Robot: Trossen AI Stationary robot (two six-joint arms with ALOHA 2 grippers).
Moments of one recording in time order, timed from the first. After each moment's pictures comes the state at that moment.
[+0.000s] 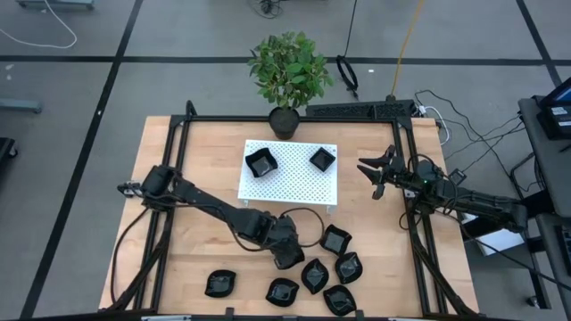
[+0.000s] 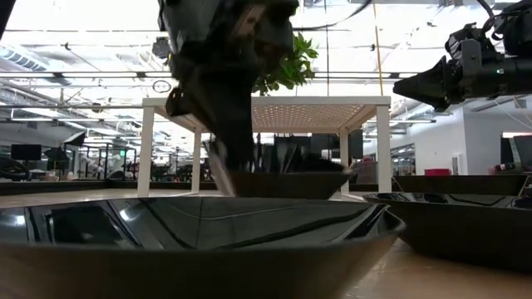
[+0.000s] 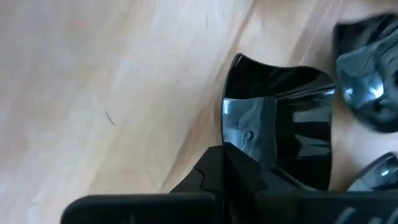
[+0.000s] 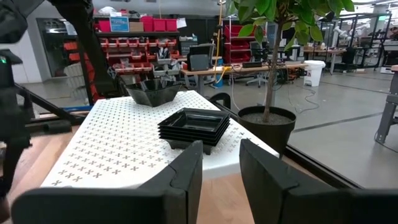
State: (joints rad) left arm -0.34 2.00 1.48 -0.66 -0.10 -0.82; right arm -0.32 0.15 0.02 0.19 0.03 0.04
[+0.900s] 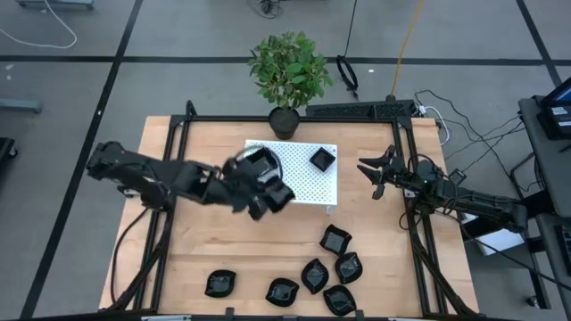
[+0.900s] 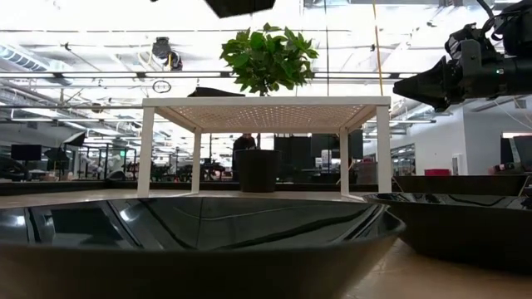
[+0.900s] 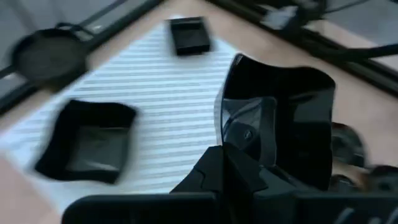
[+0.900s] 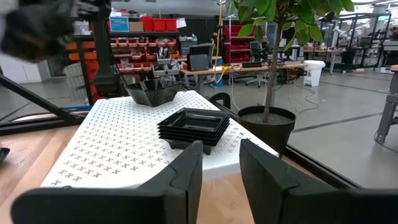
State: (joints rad) left arm -0.28 1.47 1.48 -0.85 -0.54 -0.73; right arm -0.32 0.15 0.02 0.19 0.03 0.04
